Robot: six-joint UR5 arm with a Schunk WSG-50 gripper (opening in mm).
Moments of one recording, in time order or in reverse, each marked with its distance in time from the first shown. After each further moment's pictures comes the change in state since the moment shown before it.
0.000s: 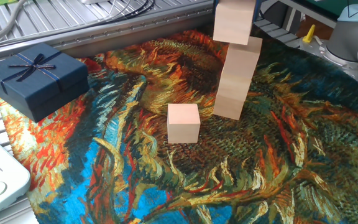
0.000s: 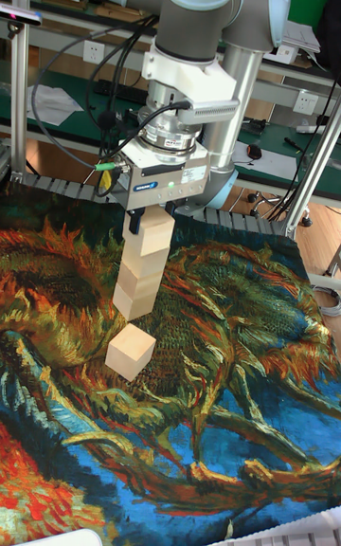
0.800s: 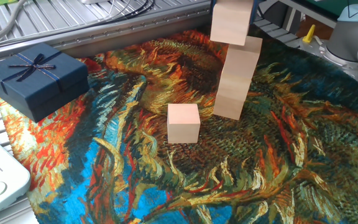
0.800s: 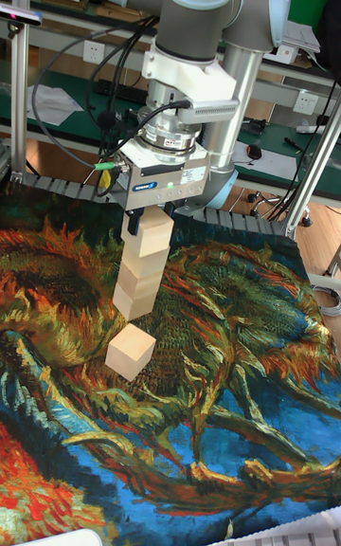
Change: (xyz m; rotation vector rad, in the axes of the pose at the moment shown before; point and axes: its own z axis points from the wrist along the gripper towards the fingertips) arm 0.000 -0.003 0.000 0.012 0.001 0.002
